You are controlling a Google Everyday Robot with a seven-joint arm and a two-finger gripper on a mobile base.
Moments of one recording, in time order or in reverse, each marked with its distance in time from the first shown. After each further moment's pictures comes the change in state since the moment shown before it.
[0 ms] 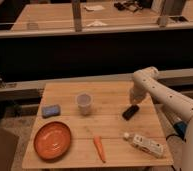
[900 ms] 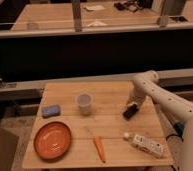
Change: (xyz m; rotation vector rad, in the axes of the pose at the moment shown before) arm -0.004 0.005 0.029 0.014 -0.010 -0.019
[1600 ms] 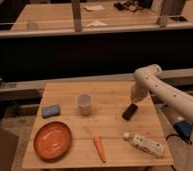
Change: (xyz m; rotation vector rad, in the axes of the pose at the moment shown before) arm 0.008 -0.008 -0.046 0.012 0.035 -0.022
